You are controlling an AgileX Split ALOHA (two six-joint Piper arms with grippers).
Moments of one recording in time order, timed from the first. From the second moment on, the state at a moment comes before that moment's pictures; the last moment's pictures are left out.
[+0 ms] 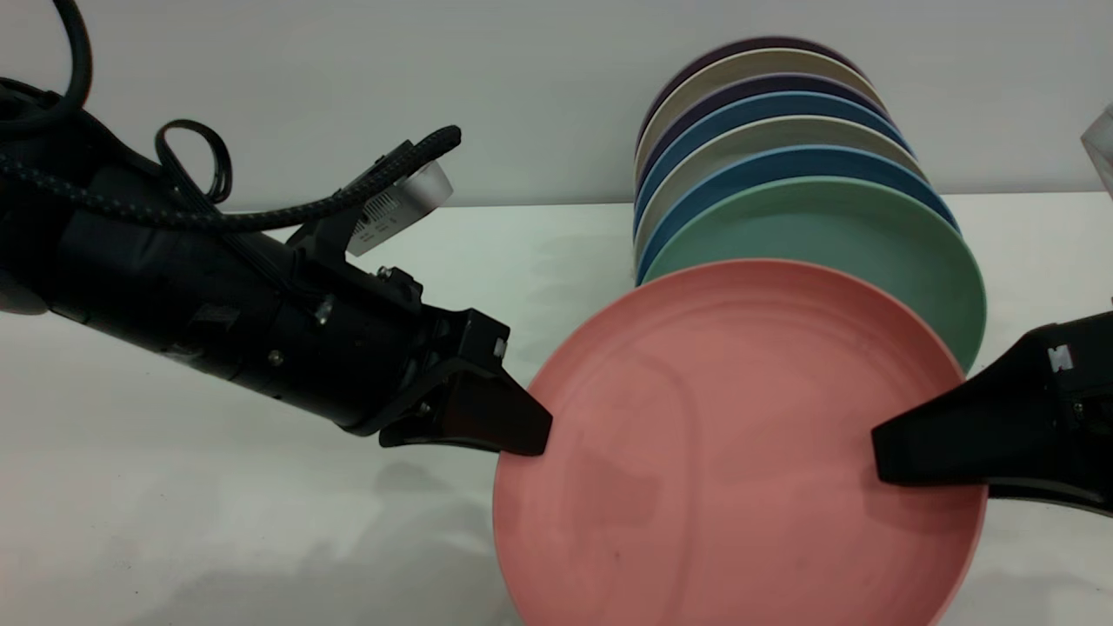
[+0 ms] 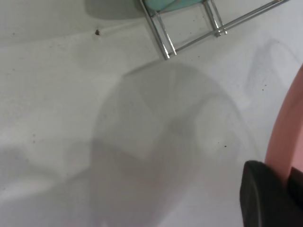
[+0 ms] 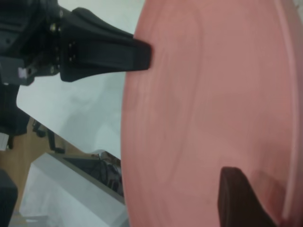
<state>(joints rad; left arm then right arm) -0.42 1.92 -0.73 -1.76 0.49 1.56 0.06 1.59 -0.30 1.78 0.81 -1.75</state>
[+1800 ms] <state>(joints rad) -0.19 1.82 -0.76 -1.75 0.76 1.54 0.13 1.34 -0.52 1.46 0.35 -1.84</state>
